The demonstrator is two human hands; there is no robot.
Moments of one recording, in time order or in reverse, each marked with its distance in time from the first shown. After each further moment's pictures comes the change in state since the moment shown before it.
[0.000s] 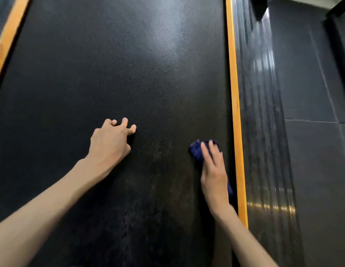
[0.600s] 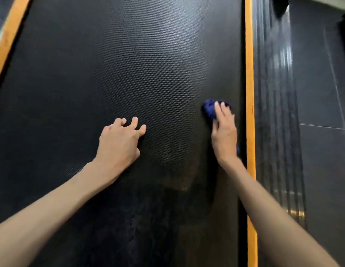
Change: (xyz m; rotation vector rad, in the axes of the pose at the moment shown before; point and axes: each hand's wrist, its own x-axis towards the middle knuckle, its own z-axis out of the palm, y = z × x) left_hand 0.006 -0.011 0.017 0.104 0.138 0.159; right_hand 0.125 -0.005 0.012 0.006 0.070 -0.020
